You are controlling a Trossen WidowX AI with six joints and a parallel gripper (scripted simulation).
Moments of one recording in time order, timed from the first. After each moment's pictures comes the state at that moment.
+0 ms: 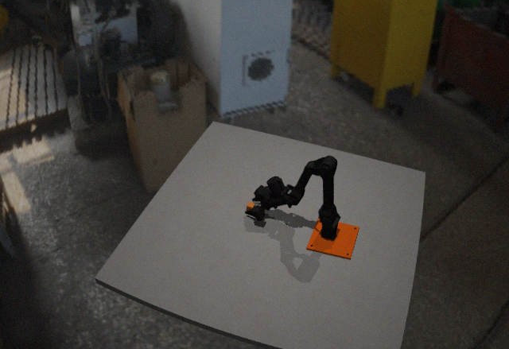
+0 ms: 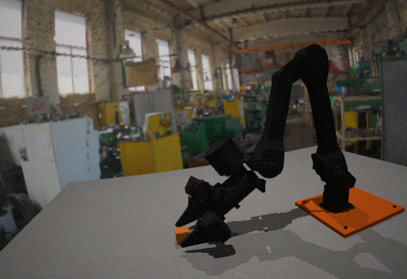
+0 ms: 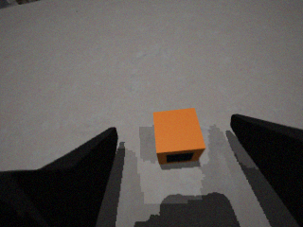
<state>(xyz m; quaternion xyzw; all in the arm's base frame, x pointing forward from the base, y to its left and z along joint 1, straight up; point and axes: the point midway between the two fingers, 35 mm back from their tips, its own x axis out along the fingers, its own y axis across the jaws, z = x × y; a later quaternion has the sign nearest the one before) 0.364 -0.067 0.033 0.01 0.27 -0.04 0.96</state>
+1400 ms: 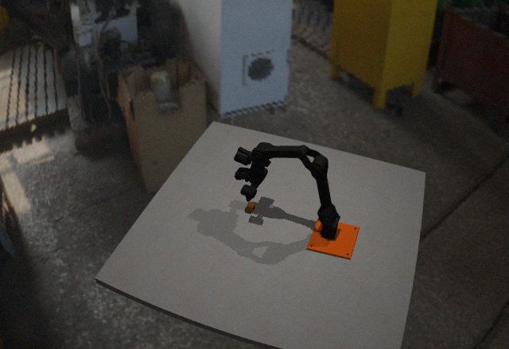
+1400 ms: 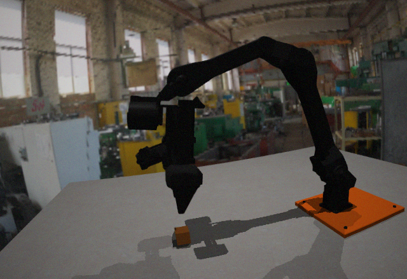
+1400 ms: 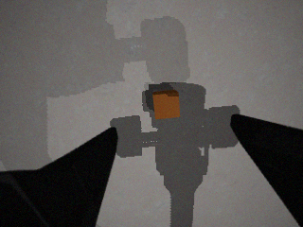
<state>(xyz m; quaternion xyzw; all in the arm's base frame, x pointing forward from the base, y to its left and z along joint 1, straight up) 0.376 -0.069 0.125 0.03 0.64 -0.03 0.76</state>
